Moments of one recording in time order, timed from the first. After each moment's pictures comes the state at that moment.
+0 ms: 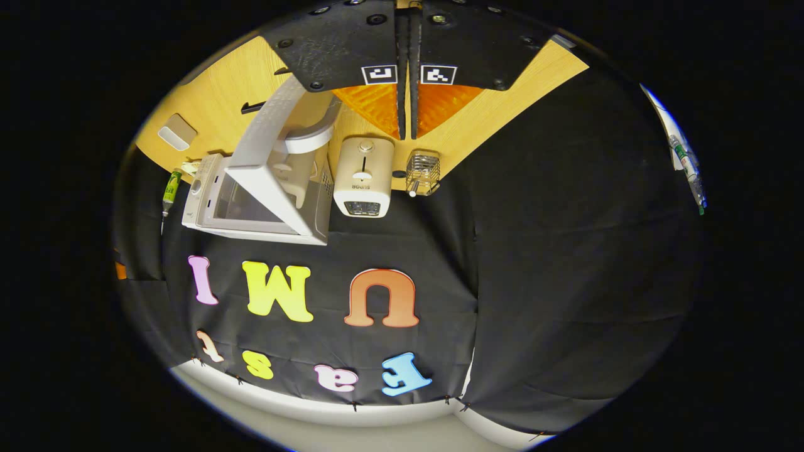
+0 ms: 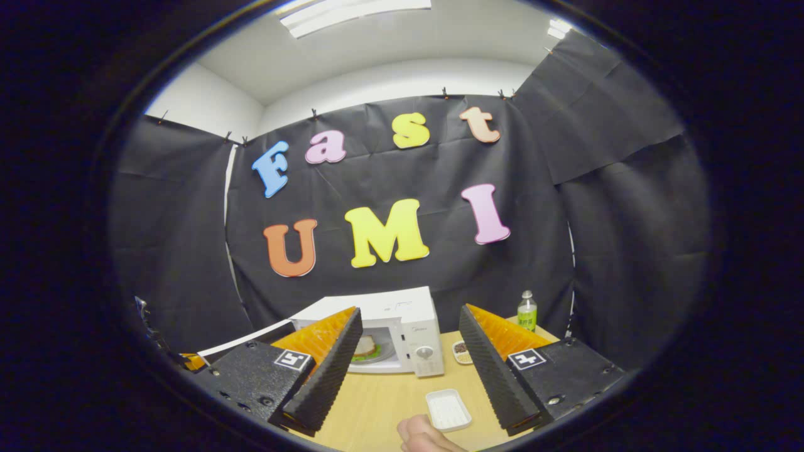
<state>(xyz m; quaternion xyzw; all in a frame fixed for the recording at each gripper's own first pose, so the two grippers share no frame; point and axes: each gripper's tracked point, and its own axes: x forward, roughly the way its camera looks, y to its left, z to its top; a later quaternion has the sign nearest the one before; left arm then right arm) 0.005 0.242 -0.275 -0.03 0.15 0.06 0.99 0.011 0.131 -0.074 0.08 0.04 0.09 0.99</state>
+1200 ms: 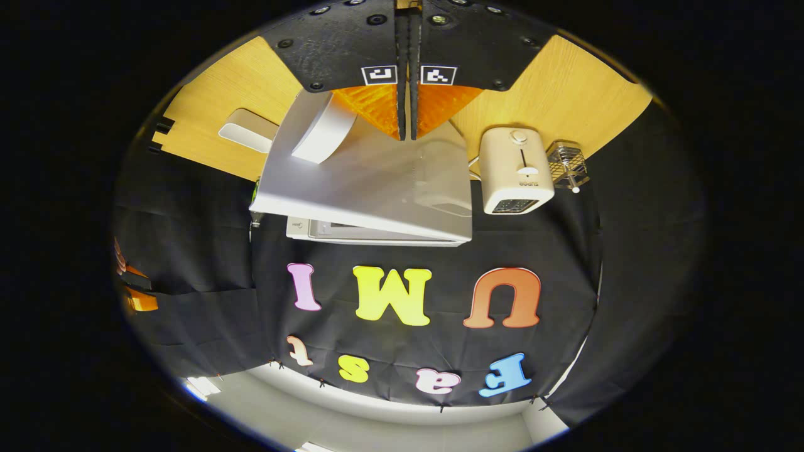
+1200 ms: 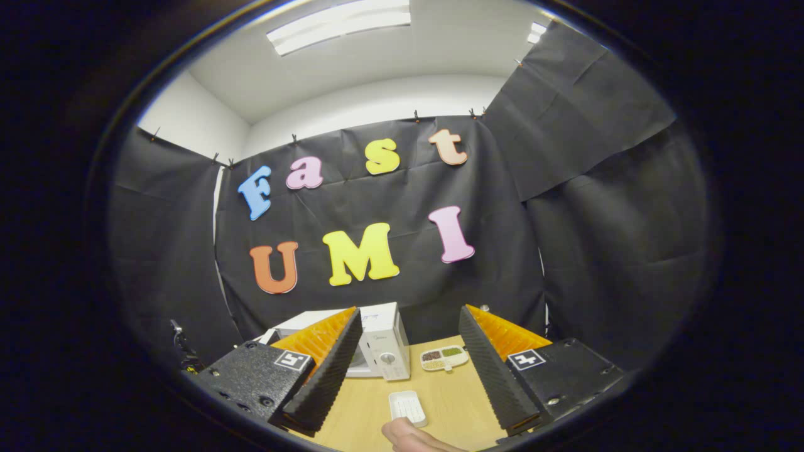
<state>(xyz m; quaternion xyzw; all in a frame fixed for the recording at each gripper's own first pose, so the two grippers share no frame) 0.047 0.022 -0.284 -0.03 0.12 -0.17 0.98 -0.044 0.042 -0.056 0.10 0.00 0.07 0.99</state>
